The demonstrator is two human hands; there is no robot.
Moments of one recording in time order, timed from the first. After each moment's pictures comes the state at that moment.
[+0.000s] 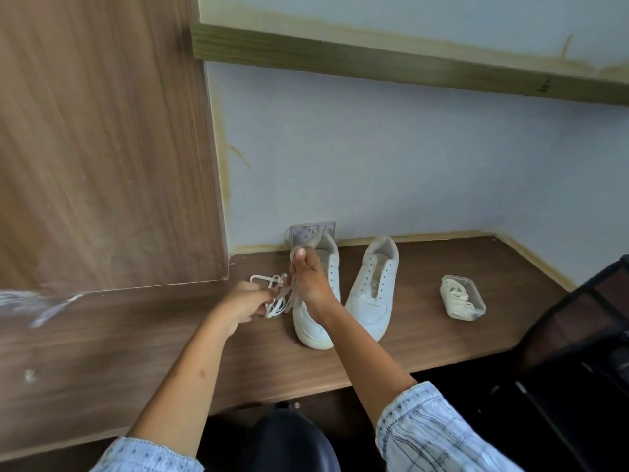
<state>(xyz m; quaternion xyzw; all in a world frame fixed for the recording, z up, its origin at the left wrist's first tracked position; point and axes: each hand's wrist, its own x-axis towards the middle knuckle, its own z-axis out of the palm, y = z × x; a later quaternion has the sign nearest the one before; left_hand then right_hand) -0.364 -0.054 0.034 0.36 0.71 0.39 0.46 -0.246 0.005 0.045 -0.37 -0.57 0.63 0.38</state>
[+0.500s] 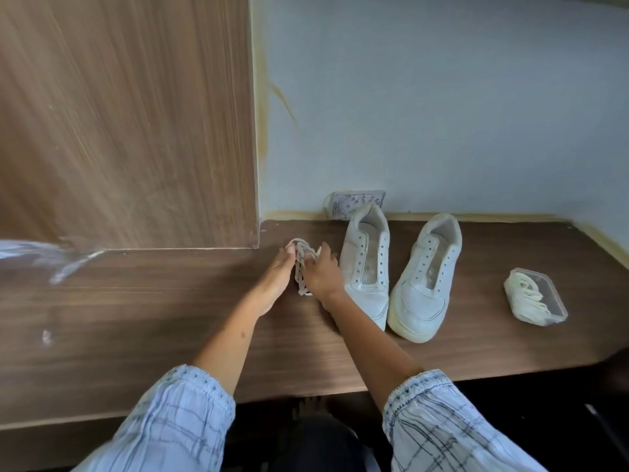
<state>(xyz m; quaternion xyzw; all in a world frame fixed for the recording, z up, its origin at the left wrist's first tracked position) -0.401 0.000 -0.048 0.35 0.64 0.48 0.49 -0.311 0.055 -0.050 -0.54 -0.69 0.43 0.18</state>
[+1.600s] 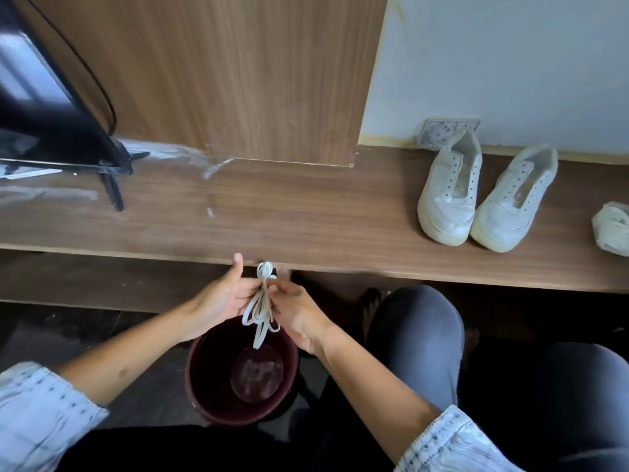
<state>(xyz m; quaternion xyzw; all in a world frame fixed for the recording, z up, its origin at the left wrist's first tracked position) -0.498 -0.335 -0.059 0.20 0.63 0.40 0.63 -0.362 -0.258 -0.083 -0.39 -0.48 0.79 0.07</state>
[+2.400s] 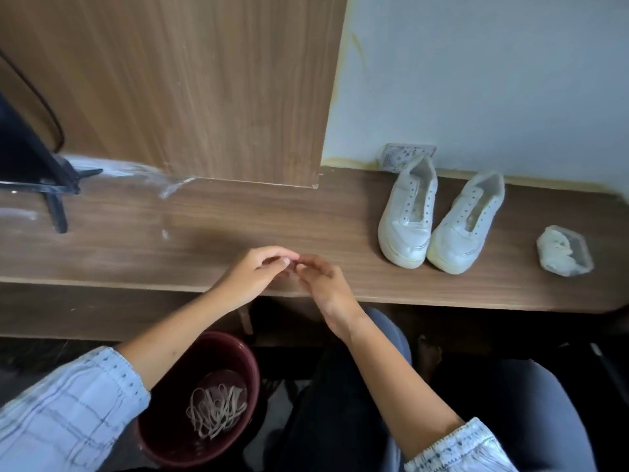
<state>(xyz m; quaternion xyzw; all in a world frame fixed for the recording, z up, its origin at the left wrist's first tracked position) -0.441 -0.225 -0.021 0.48 0.67 0.42 0.37 -0.299 -0.157 -0.033 -0.40 -0.56 0.70 0.20</state>
